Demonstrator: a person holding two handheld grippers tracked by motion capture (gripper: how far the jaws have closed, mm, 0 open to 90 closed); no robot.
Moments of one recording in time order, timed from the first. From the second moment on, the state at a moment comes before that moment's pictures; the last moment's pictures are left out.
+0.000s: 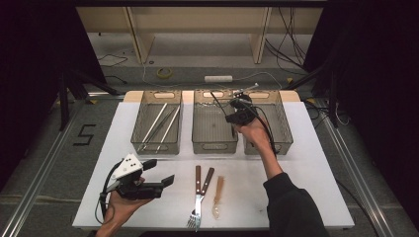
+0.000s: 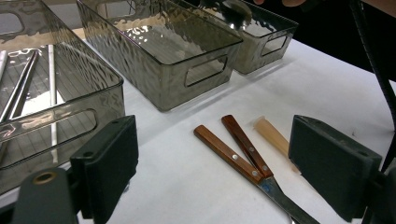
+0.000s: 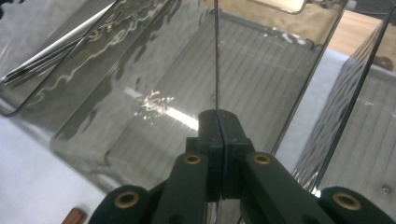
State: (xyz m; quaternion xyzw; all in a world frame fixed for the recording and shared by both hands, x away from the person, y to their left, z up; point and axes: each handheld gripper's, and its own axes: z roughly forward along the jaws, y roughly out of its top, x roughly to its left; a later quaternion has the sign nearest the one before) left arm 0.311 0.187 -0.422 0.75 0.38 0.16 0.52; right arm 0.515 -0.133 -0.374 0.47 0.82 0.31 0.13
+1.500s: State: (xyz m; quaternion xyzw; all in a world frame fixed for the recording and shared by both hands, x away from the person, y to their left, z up) left arm 0.311 0.184 -0.423 0.75 0.37 0.16 0.52; right arm 0.467 -0.119 -0.381 0.44 0.84 0.31 0.11
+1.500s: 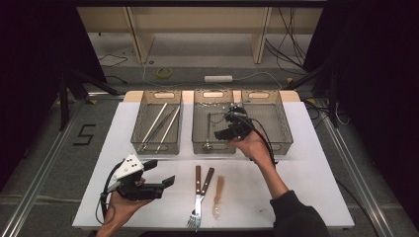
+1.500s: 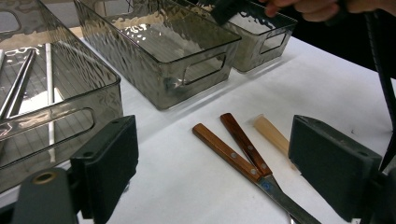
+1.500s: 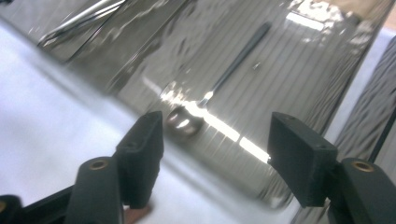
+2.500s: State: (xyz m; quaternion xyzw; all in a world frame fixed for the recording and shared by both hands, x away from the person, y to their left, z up) left arm 0.311 0.183 -0.423 0.76 0.37 0.16 0.51; right arm 0.351 -0.119 -0.430 0.41 0.86 0.29 0.09
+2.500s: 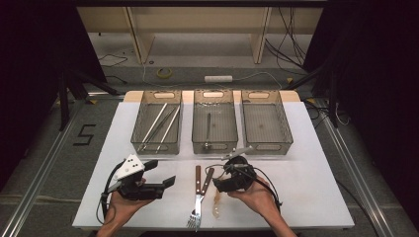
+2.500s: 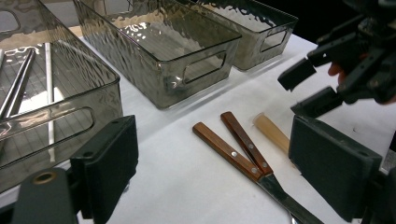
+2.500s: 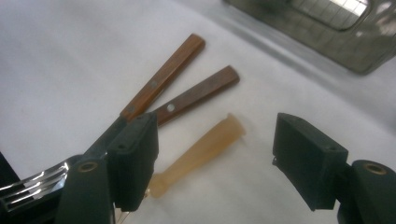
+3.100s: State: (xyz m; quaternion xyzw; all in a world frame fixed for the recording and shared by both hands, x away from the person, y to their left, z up) left arm 0.310 0.182 -0.423 0.76 0.37 0.16 0.52; right arm 0.332 -0.100 -0.465 0.42 0.87 0.24 0.07
